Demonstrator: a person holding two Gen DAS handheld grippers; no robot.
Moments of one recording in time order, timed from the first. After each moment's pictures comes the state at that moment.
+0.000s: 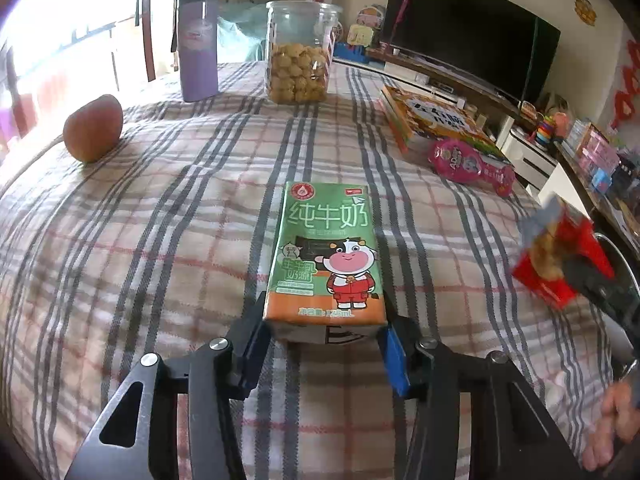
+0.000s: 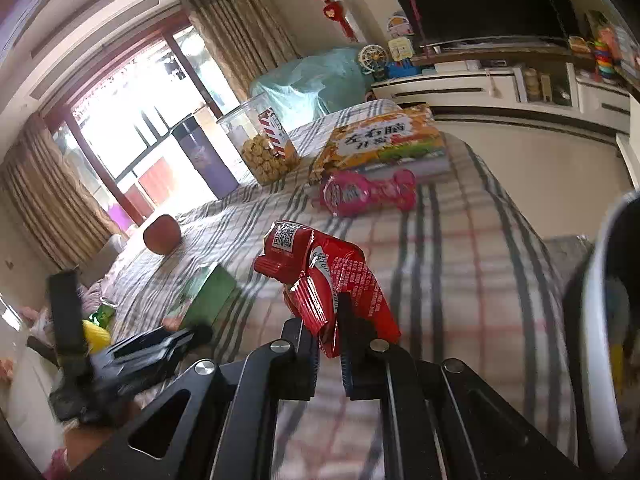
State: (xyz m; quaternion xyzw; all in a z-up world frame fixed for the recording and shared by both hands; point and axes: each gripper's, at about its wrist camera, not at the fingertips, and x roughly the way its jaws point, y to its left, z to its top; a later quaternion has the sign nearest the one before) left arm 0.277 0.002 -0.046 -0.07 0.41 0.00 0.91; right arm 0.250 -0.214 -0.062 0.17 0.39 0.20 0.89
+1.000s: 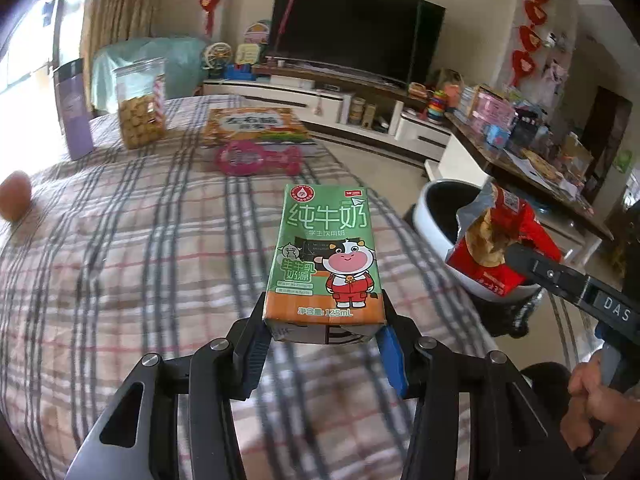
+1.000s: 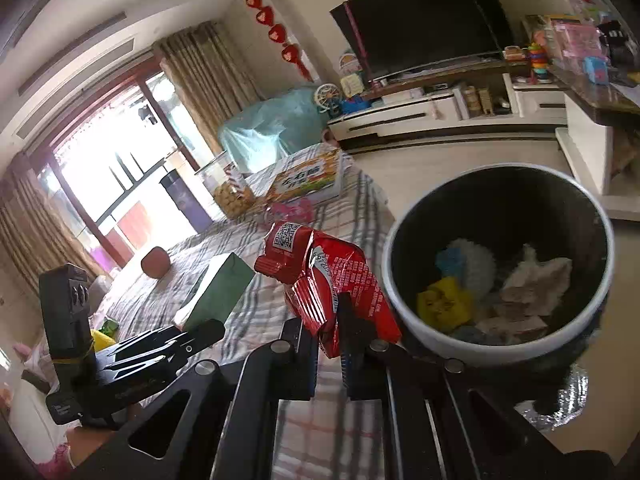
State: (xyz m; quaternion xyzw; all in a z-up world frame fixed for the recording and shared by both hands) left arm 0.218 -0.100 -0.007 -0.02 0.38 -0.17 0.91; right arm 0.152 -0.323 -0.028 0.20 0.34 0.12 0.91
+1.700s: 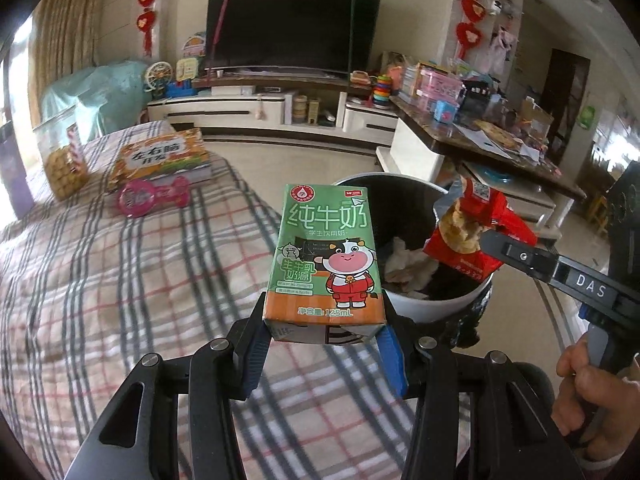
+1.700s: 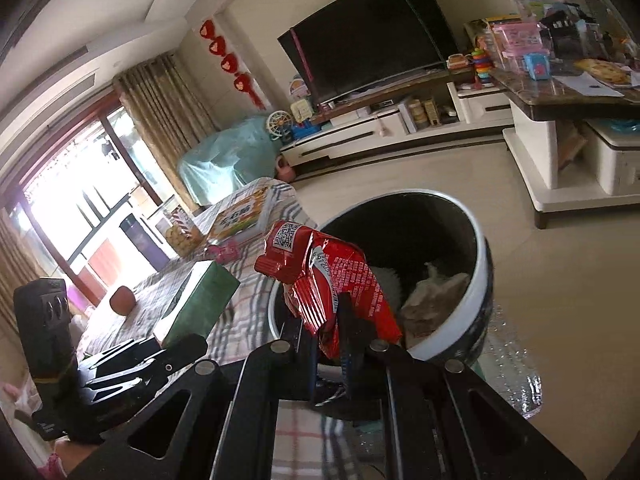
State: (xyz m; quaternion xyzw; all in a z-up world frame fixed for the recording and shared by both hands) left arm 0.246 -0.178 -0.005 0.03 0.37 -0.25 0.90; right arm 0.134 -0.399 -0.027 0.23 0.32 0.04 0.92
